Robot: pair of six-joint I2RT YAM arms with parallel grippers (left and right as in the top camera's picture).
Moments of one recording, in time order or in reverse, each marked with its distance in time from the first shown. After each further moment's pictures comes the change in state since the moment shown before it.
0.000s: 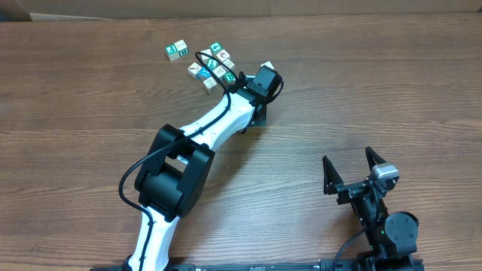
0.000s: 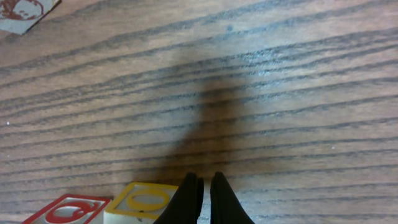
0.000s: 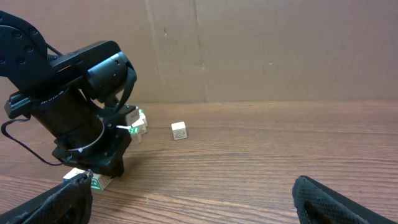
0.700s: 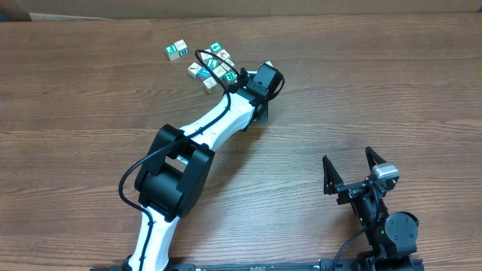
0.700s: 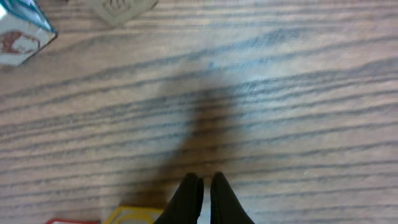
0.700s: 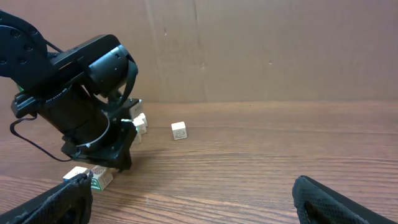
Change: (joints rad) left arm 0.002 0.000 0.000 0.079 -0.004 0.000; right arm 0.000 0.000 0.000 -0.001 0.000 0.000
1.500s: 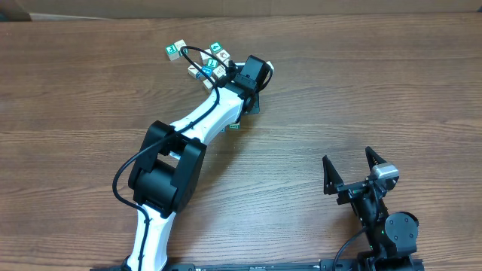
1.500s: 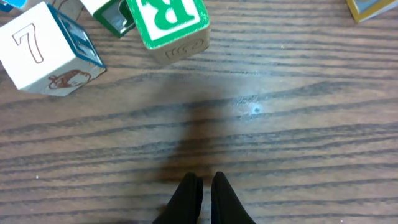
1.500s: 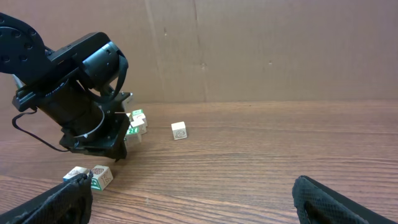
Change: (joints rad) left arm 0.060 0.000 0.000 0.032 0.005 0.000; right arm 0.000 0.000 0.000 0.000 0.000 0.000
